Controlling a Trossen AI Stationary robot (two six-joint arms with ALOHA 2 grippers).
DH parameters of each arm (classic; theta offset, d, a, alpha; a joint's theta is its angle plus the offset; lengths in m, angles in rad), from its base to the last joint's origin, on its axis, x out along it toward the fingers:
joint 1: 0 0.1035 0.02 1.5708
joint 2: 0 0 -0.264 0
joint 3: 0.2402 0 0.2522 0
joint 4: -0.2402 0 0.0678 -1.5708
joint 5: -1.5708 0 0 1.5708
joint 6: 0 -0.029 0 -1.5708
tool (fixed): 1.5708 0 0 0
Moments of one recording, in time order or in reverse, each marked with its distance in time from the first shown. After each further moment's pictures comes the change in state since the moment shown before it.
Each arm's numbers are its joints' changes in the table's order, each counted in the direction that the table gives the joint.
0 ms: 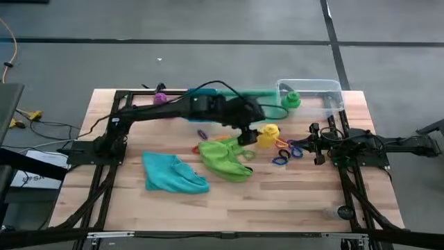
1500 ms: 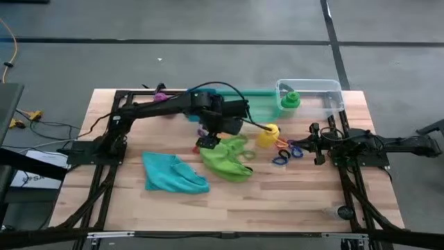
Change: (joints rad) left arm 0.065 -0.003 -0.003 -0.514 -0.224 -0.477; right arm 0.000 0.000 0.000 0.000 0.000 0.000
